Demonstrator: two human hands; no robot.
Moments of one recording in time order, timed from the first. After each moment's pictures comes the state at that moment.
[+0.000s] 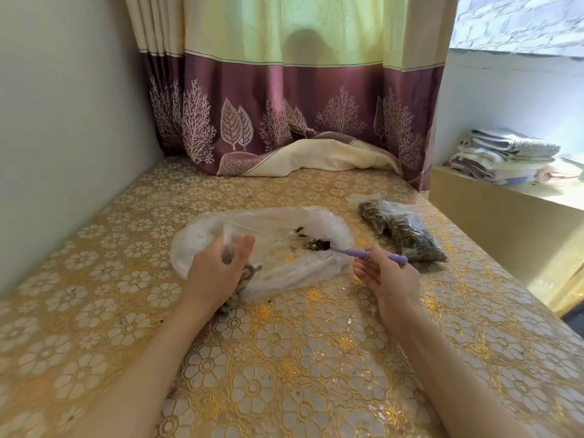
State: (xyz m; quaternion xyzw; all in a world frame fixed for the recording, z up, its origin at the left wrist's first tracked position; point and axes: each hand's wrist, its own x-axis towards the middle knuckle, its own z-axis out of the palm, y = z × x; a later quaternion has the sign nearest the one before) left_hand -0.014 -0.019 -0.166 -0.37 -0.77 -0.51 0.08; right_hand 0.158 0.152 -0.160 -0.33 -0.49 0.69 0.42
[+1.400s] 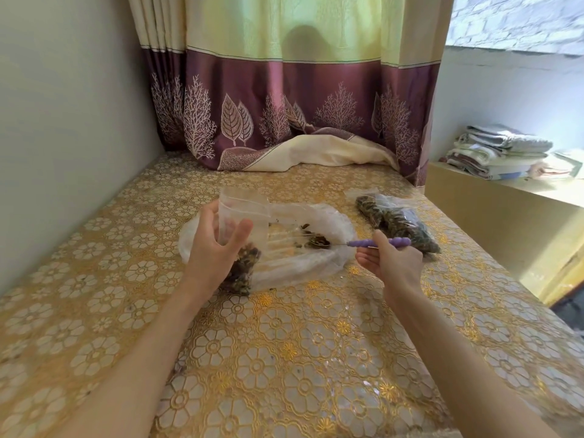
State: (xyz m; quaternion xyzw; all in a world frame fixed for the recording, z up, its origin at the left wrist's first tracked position) left_hand -0.011 -0.025 -0.152 -0.38 -0.64 -0.67 -0.04; right_hand 0.164 0.152 -0.147 -0.38 -0.53 0.63 0.43
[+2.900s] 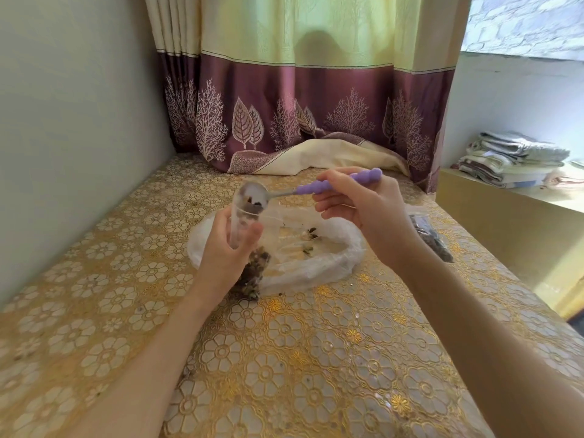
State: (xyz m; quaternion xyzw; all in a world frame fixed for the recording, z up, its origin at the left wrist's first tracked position) left_hand -0.011 -0.024 -0.151 -0.37 -0.68 -0.63 -0.02; right_hand 0.139 0.105 -0.052 -0.06 -0.70 0.63 0.34
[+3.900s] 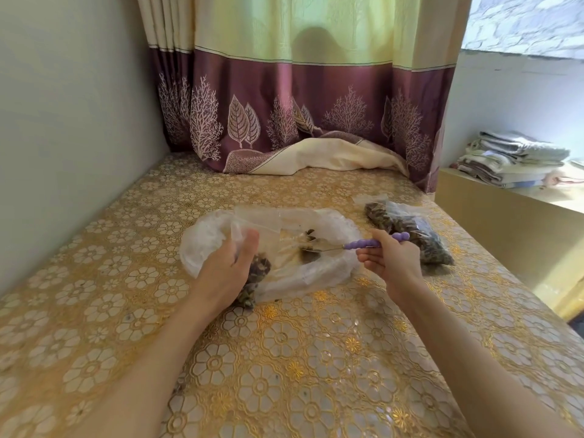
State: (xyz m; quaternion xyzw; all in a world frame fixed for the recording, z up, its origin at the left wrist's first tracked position) left_hand -0.012 -0.022 -0.163 -0.38 -0.78 -0.50 -0.07; right_hand 0.142 0.172 -0.141 -0.35 -0.56 0.65 0.36
